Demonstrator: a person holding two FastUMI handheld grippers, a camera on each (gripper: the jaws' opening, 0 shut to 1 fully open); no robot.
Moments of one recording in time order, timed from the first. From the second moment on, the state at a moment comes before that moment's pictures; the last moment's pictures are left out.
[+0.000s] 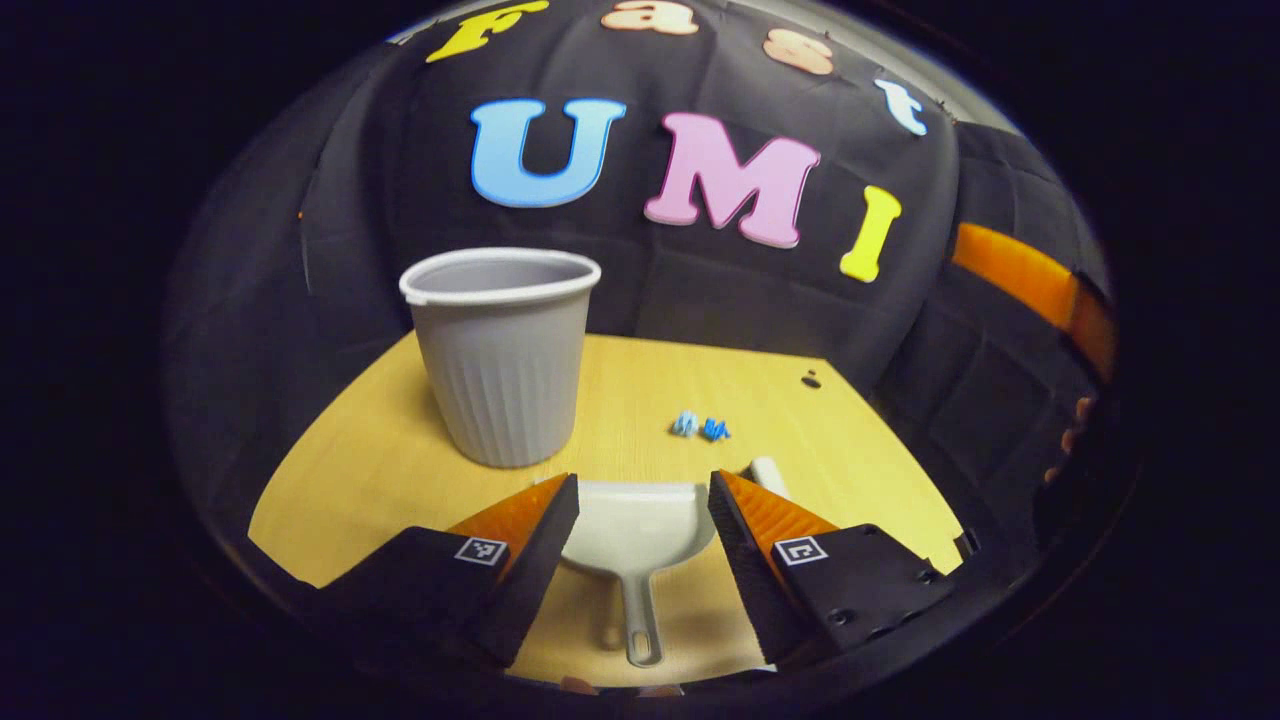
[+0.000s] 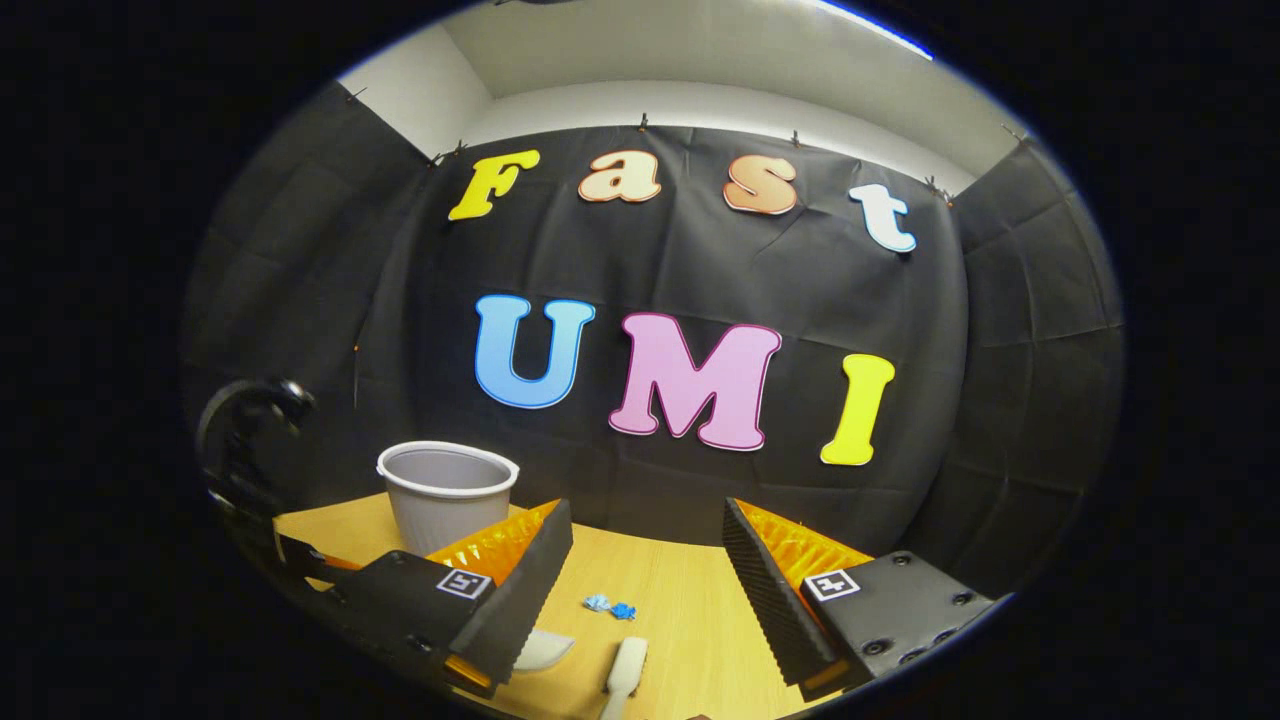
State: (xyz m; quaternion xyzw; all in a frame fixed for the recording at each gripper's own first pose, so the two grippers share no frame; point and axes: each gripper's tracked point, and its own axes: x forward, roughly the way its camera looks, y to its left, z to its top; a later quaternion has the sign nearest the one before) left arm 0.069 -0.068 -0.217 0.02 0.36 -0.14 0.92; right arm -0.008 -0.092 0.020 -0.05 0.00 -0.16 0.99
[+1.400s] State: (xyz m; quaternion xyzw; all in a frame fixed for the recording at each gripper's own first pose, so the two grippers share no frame) left arm 0.070 -0.072 -0.358 0.11 0.65 -0.08 0.75; right arm -0.024 -0.120 -0.172 0.14 0.30 -0.10 0.94
